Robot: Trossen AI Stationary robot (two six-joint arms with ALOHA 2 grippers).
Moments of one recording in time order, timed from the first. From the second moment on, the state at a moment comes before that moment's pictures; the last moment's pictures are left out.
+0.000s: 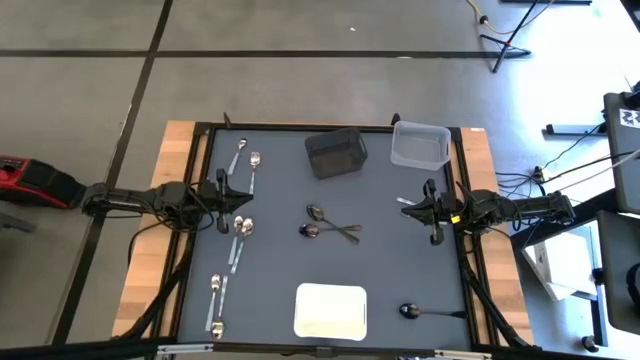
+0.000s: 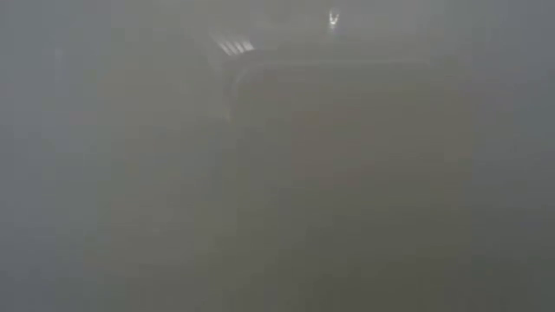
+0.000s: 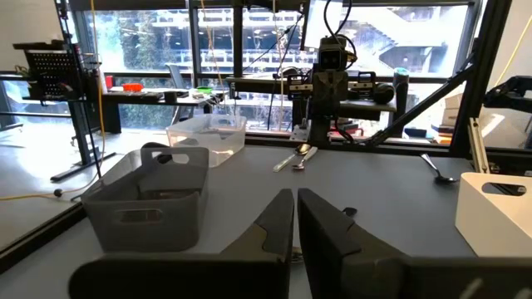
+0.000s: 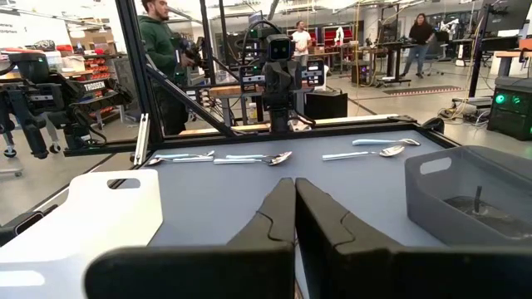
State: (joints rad) left arm -0.08 0.02 0.01 0.05 -0.27 -0.02; right arm 0.14 0.01 0.01 0.04 0.10 0.08
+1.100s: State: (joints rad) left arm -0.07 0.02 0.01 0.09 -0.34 0.12; right arm 0.14 0.14 0.01 0.18 0.22 0.07
